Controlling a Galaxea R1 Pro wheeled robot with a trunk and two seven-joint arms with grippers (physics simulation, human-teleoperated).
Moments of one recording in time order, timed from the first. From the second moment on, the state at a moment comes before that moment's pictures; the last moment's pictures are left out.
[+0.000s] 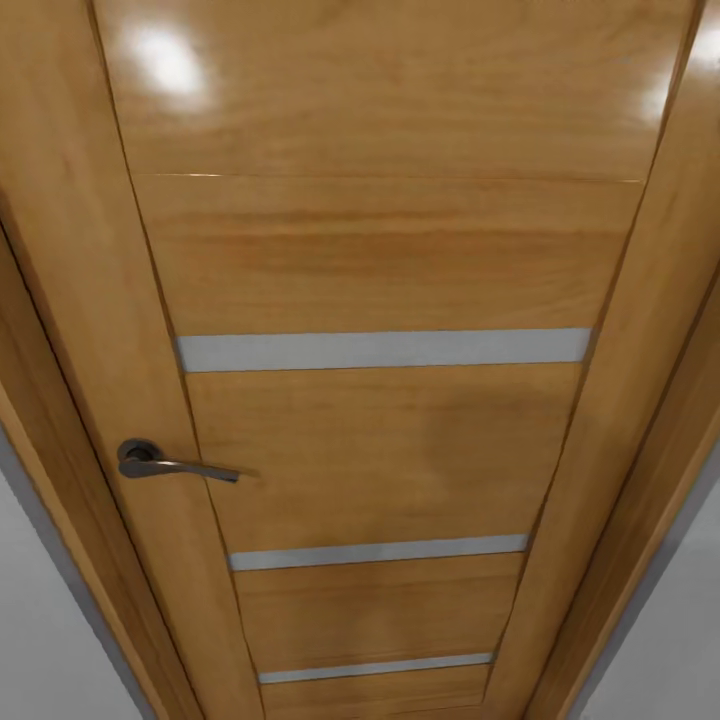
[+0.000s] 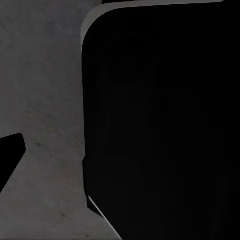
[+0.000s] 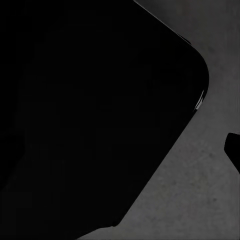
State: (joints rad) left arm 0.00 0.02 0.01 -0.03 0.01 -0.01 0.00; right arm 0.00 0.02 0.56 0.00 -0.03 -0.07 0.00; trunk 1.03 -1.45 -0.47
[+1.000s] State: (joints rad) left arm 0.00 0.02 0.01 -0.03 0.02 -0.01 0.00; right arm 0.00 0.02 0.56 0.00 -0.03 -0.07 0.00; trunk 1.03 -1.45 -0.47
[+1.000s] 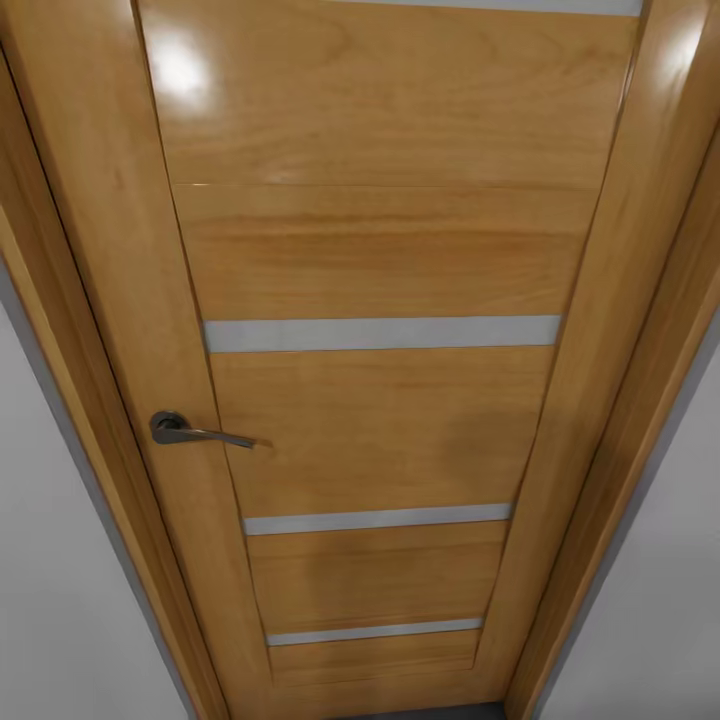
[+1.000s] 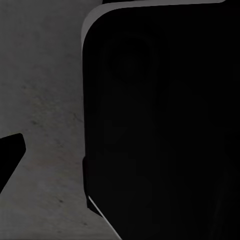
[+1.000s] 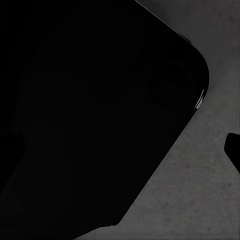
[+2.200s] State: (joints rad) left arm 0.00 0.02 0.01 -0.03 0.01 -0.01 0.00; right arm -0.02 0.02 0.56 0.00 -0.02 -0.06 0.01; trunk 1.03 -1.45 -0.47
